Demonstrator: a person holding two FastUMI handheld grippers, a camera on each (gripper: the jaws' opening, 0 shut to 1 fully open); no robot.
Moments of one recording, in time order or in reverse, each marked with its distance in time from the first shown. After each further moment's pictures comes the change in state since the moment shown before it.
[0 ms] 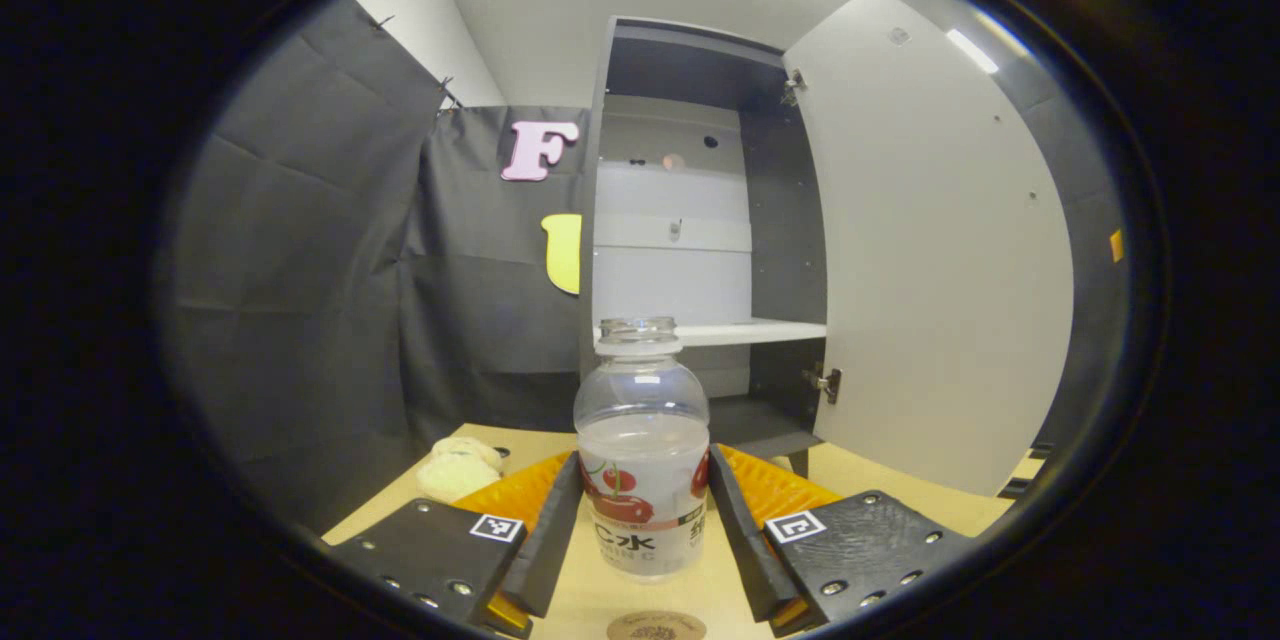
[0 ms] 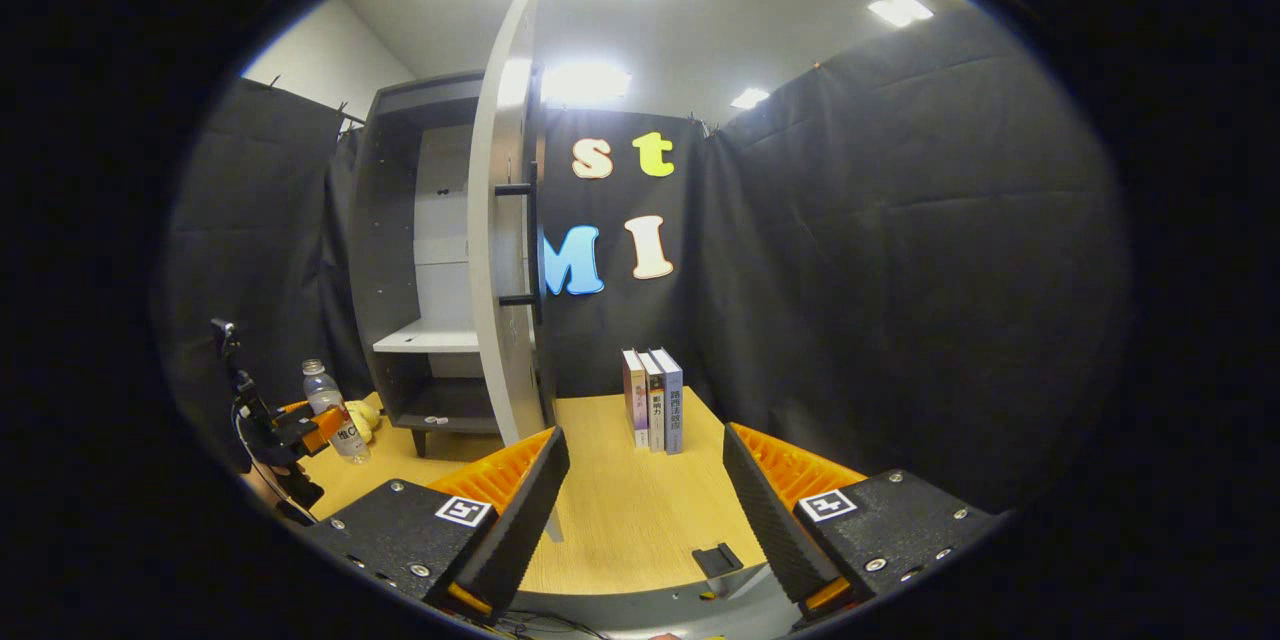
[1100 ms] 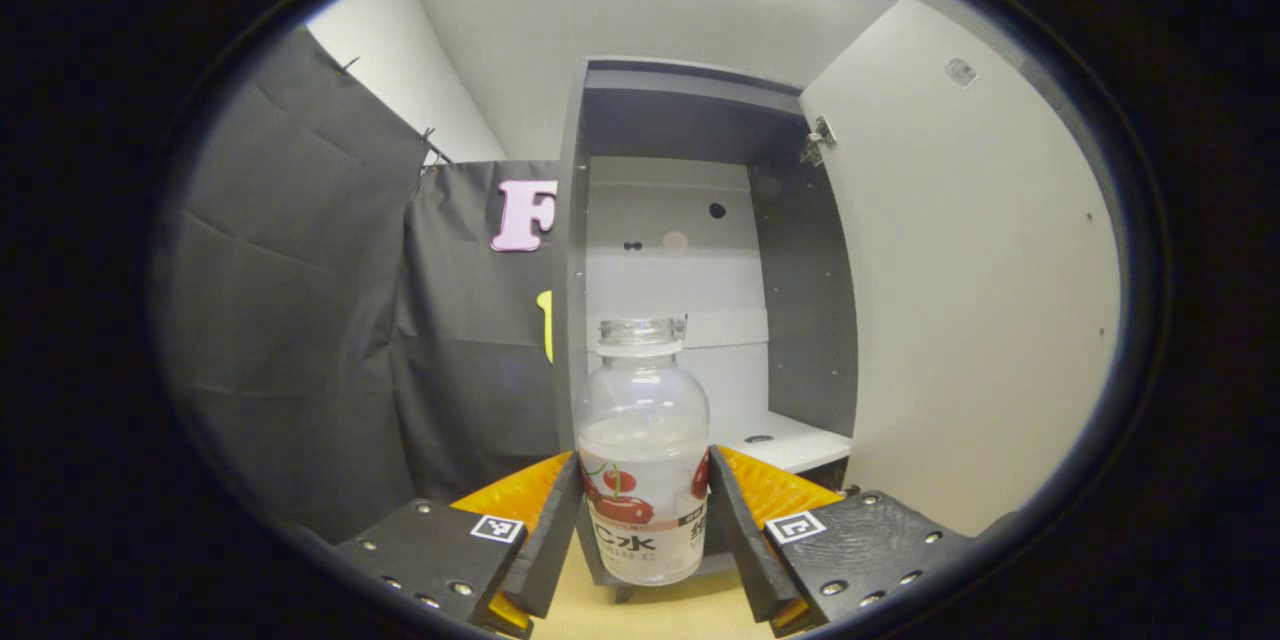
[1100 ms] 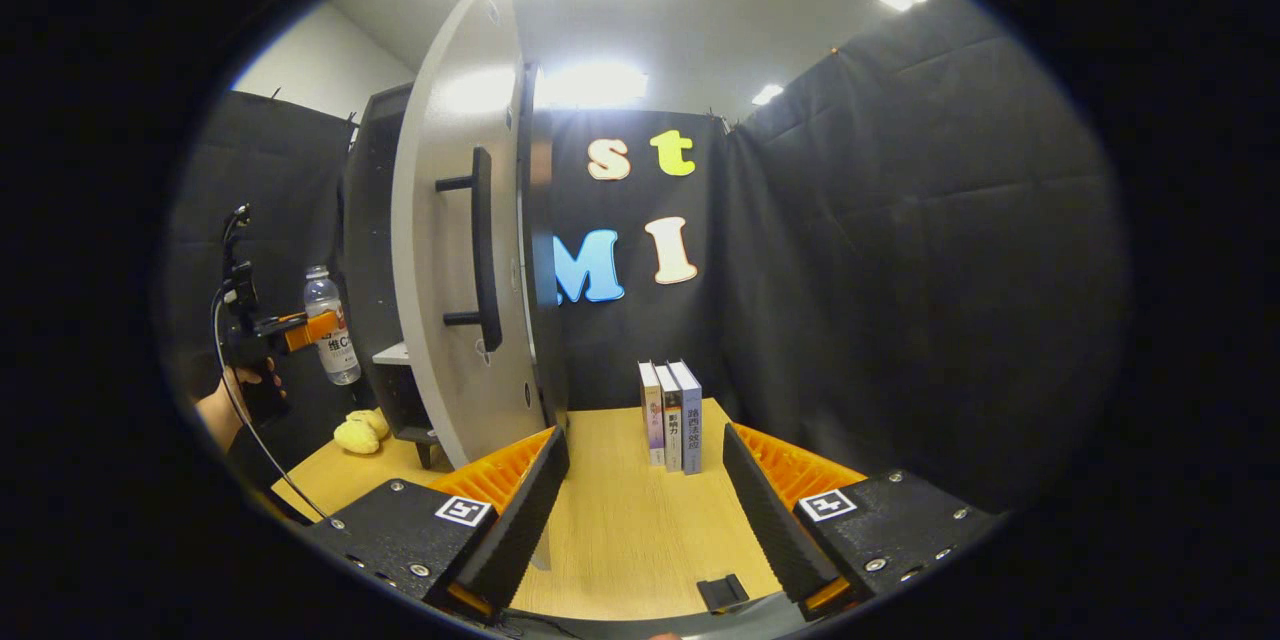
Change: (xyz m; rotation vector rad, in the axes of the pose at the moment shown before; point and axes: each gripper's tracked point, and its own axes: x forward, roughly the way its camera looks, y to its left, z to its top) left arm 0.078 -0.011 0.161 0.039 -0.139 0.038; right arm 0.068 -0.015 0.008 0.026 -0.026 0.095
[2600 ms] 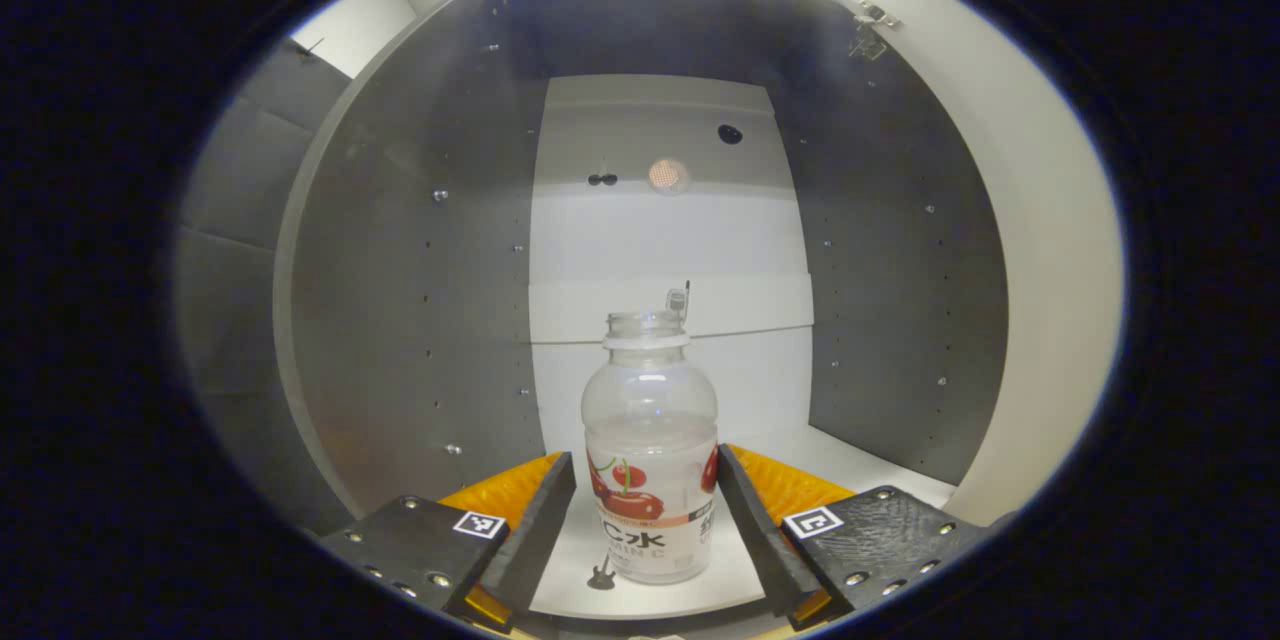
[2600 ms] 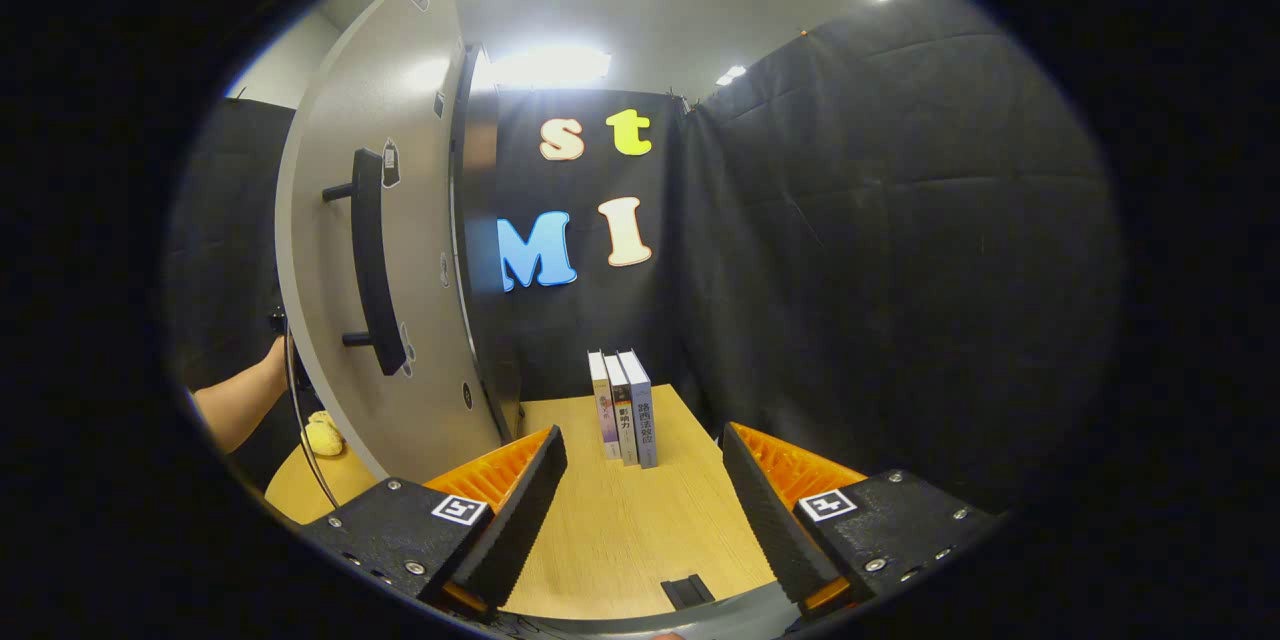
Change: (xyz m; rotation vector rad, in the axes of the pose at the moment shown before) left arm 0.226 -0.033 -0.037 0.028 0.072 0.041; right arm 0.034 -0.051 0.007 0.027 0.081 -0.105
